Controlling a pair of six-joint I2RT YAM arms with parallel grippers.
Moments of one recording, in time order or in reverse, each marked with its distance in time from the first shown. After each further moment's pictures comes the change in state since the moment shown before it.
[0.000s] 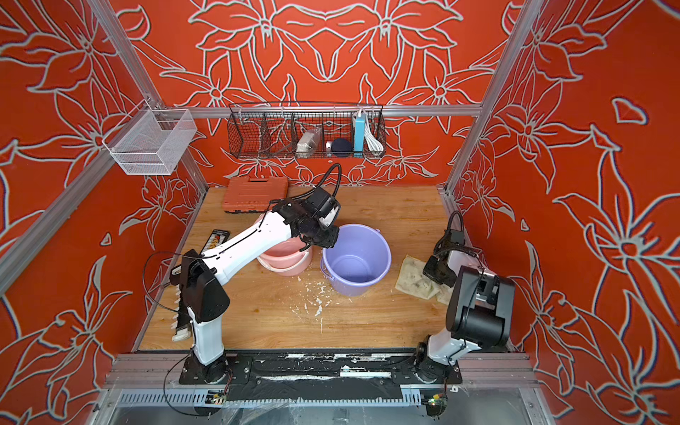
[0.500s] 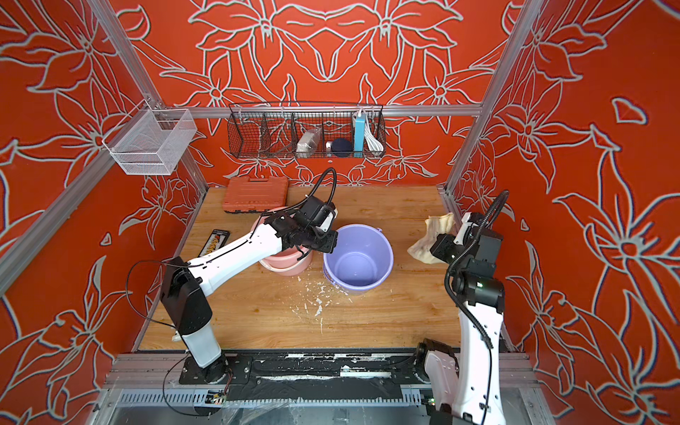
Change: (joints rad) left arm -0.021 -0.129 -0.233 0.261 -0.002 -0.029; right arm 0.038 -0.684 0.115 -0.008 -0.258 0.069
